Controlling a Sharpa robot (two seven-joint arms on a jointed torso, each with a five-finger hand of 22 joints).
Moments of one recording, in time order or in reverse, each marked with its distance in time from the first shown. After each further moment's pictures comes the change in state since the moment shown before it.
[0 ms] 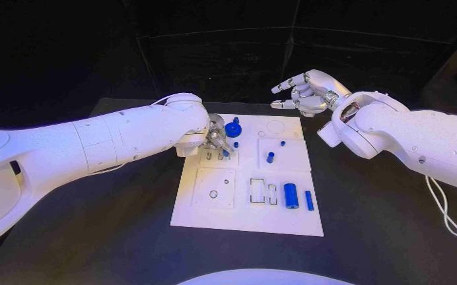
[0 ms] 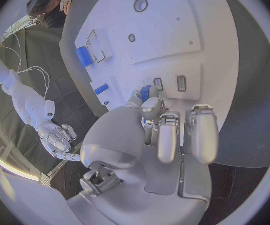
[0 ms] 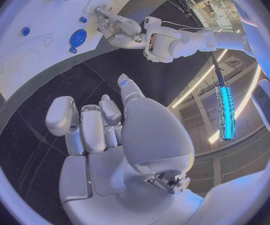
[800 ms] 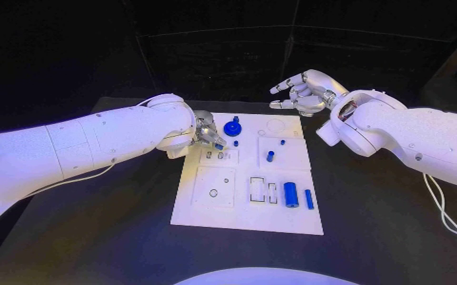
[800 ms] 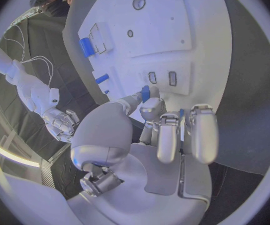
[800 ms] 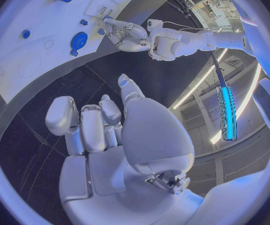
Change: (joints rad) left arm -0.001 -0.106 -0.002 0.085 0.041 -0.133 0.035; left_hand -0.246 -0.180 0.546 -0.023 0.009 -0.001 0.002 0.025 0.081 0.012 -0.001 -0.012 -0.013 0.000 0.000 0.000 0.000 0.000 0.002 -0.002 -0.011 0.000; right arm 0.000 0.009 0.000 -0.015 0.000 0.024 -0.009; right_hand 0.000 0.000 -0.004 0.004 0.005 0.000 0.000 0.003 0.000 -0.004 -0.004 0.000 -0.003 0.000 0.000 -0.004 -0.001 0.000 0.000 0.000 -0.004 -0.004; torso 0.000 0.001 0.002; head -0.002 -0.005
